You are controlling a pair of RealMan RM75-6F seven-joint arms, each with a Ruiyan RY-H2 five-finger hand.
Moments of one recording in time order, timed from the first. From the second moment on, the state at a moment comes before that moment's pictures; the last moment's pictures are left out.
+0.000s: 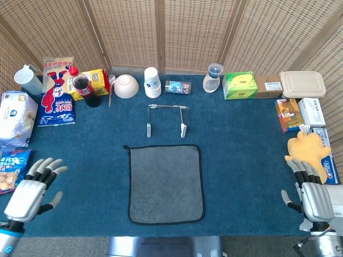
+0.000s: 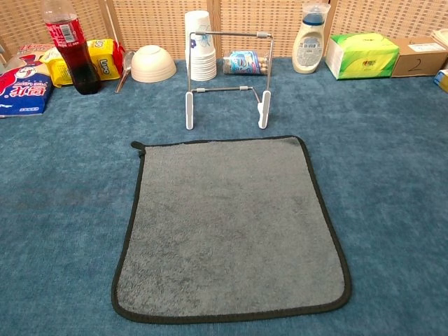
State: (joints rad) left arm -0.11 -1.05 0.03 -1.86 1.68 1.37 0.13; right arm 0.04 -1.14 0.05 -1.70 -1.48 1.46 0.03
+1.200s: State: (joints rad) left arm -0.63 -1.40 -0.04 -1.94 1.44 0.72 0.57; right arm 0.00 -1.12 0.05 -1.71 -1.42 1.49 0.03
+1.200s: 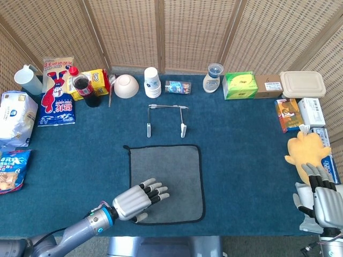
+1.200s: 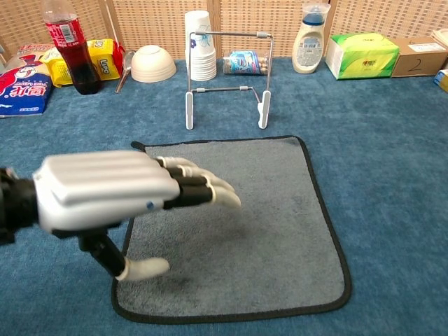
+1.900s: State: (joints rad) left arm -0.64 -1.63 0.04 -1.91 1.21 0.85 0.86; right arm 0.00 -1.13 0.06 -1.67 -1.41 1.47 0.07
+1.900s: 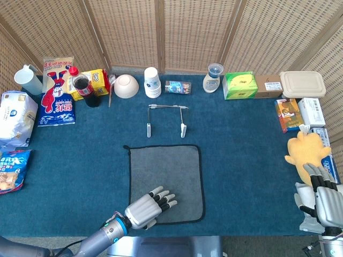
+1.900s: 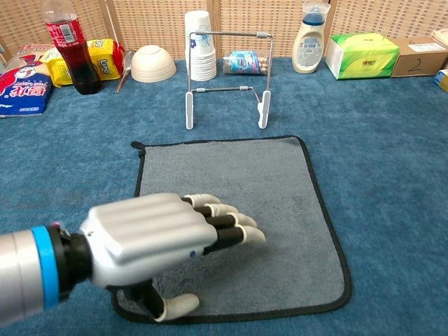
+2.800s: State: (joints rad) left arm -0.73 -1.76 0.06 -1.78 1.18 0.88 0.88; right arm -0.01 -1.12 0.06 -1.65 -1.40 1.46 0.09
